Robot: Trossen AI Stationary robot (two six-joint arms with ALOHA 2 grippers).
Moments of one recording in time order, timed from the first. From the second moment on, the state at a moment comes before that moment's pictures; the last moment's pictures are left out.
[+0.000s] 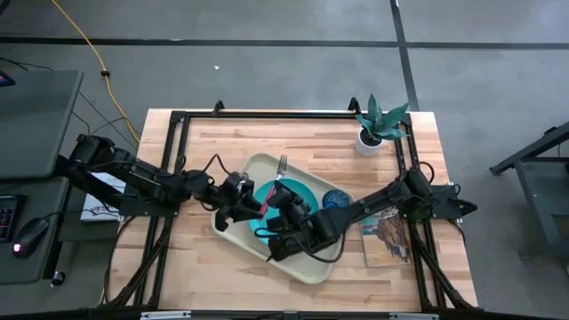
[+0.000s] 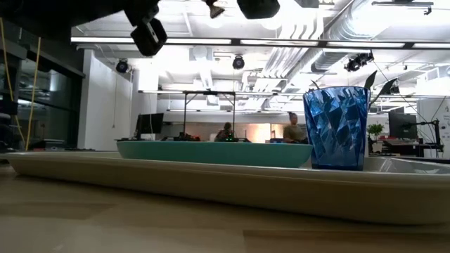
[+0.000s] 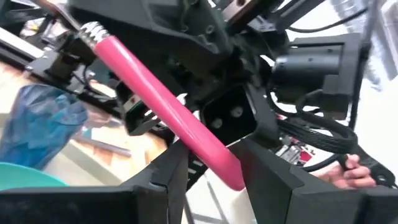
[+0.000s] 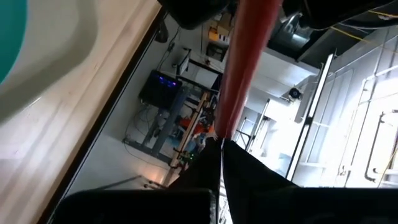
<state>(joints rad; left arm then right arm) -0.09 1.26 0.43 0.93 0.14 -0.68 0.41 2.09 1.92 -0.79 1.34 -0.96</state>
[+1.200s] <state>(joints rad) -0.10 1.26 0.43 0.91 -0.06 -0.57 0.43 2.09 1.92 -0.63 1.34 -1.08</state>
